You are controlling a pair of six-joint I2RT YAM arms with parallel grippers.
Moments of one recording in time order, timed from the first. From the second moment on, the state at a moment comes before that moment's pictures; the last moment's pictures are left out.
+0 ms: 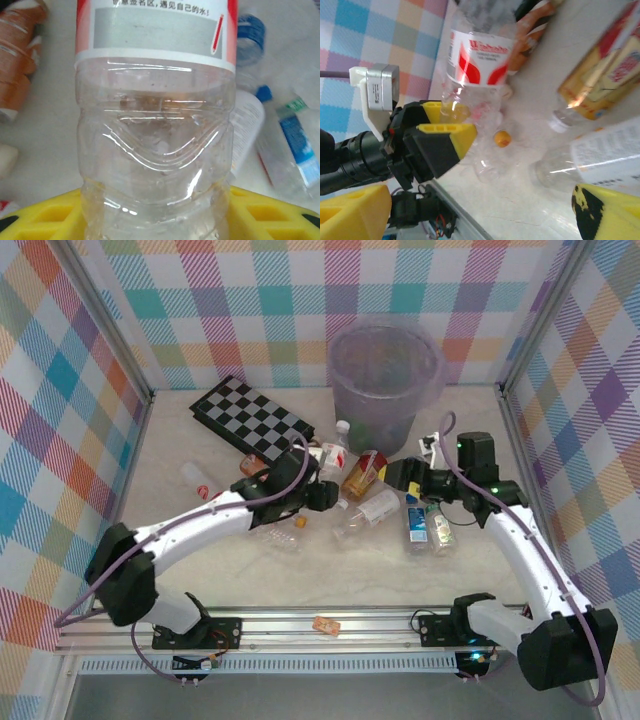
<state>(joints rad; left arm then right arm) -0.81 1.41 1.03 -0.36 -0.04 -0.50 0.22 1.08 0.93 -0.55 -0.79 0.53</state>
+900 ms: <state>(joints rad) -0.83 1.27 0.86 -0.19 0.19 -0.47 0.41 1.46 1.04 -0.26 -0.76 0.68</state>
